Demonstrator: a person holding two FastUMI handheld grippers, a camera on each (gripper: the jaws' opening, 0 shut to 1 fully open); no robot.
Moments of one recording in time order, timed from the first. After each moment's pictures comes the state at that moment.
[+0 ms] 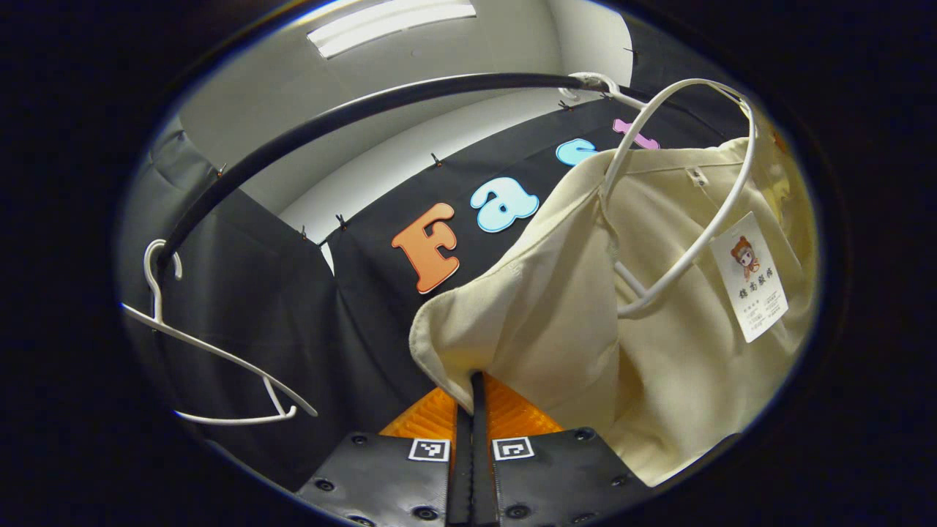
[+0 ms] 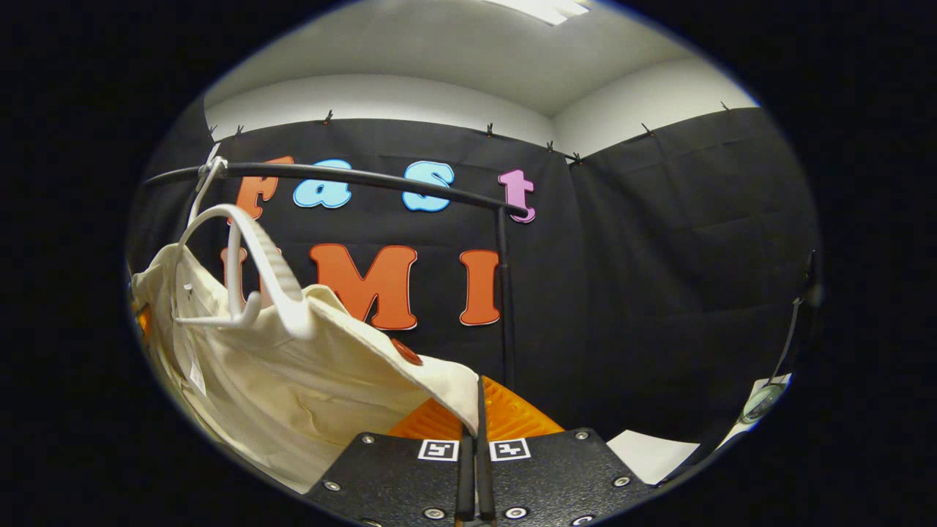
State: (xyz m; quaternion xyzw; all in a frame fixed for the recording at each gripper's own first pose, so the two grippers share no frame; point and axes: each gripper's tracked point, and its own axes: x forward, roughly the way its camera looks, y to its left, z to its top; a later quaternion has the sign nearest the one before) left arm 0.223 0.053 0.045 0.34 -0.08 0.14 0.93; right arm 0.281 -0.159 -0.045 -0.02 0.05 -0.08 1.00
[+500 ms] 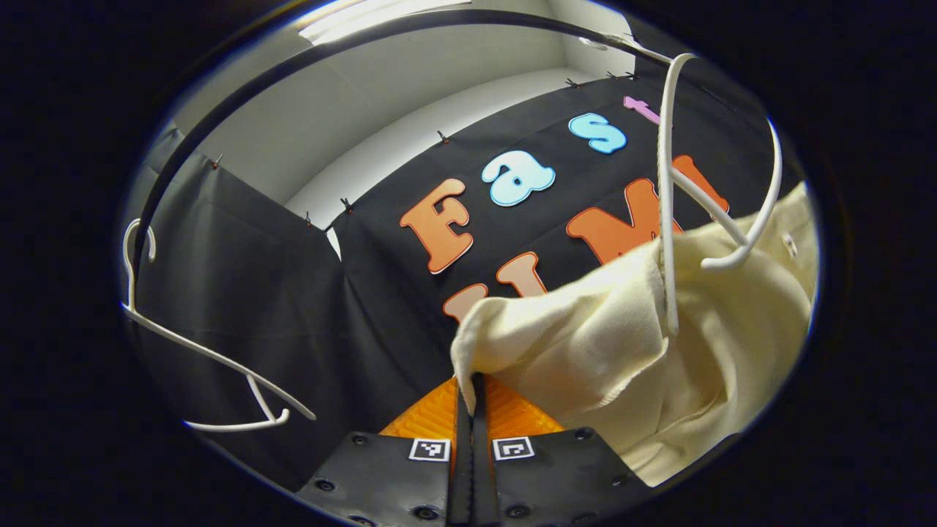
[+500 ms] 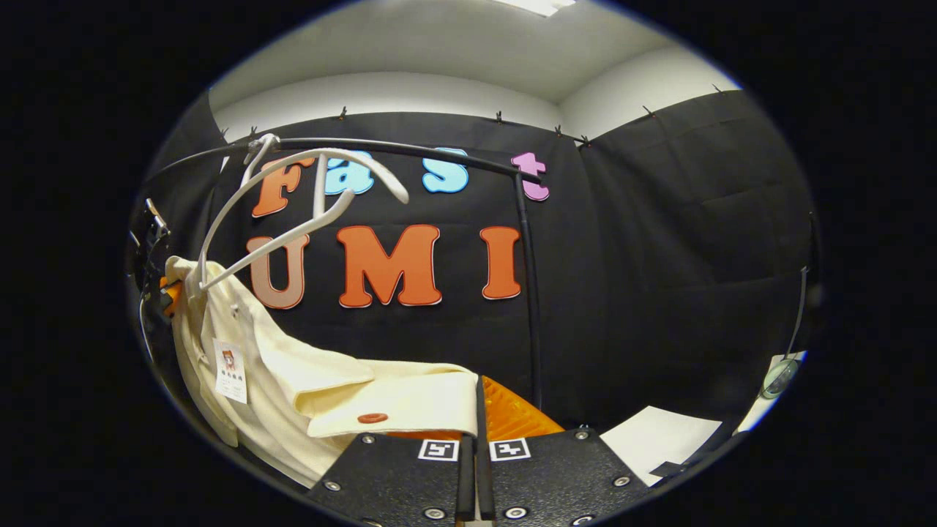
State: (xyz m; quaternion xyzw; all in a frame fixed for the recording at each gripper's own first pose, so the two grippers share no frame) left arm 0.254 0.106 0.039 0.34 -0.04 0.17 0.93; right arm 0.224 -0.124 -0.101 -0.01 0.06 -0.04 1.00
